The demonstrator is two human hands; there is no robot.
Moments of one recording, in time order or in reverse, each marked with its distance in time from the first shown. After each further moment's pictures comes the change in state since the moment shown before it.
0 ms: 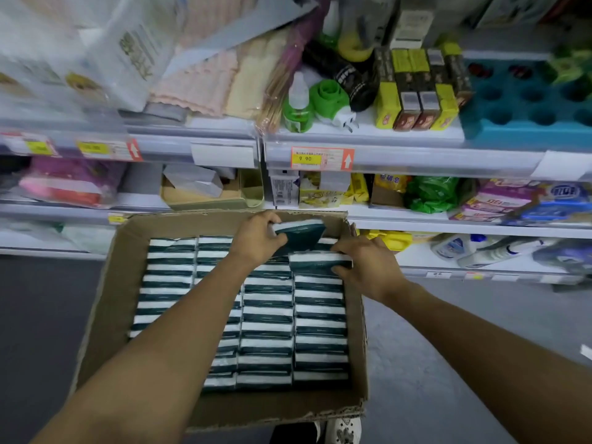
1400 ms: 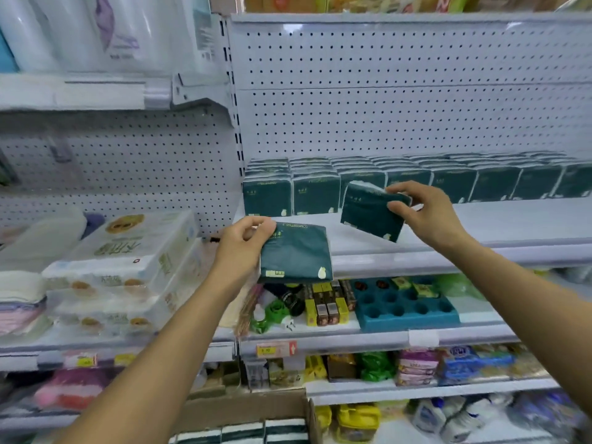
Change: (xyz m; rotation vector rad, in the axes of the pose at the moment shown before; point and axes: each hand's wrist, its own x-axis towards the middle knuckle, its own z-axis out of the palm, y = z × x) left_hand -0.102 0.319 -0.231 -0.695 0.348 0.531; right_hand -0.030 0.023 -0.450 0.330 0.872 -0.030
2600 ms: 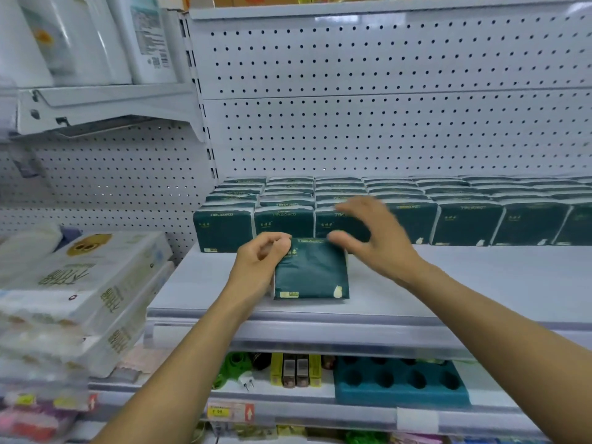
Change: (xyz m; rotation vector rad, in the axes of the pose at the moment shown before) left_hand 0.089 -0.017 0.127 -0.001 0.023 -0.076; right_hand 0.095 0.069 0.038 -0.103 -0.163 -0.283
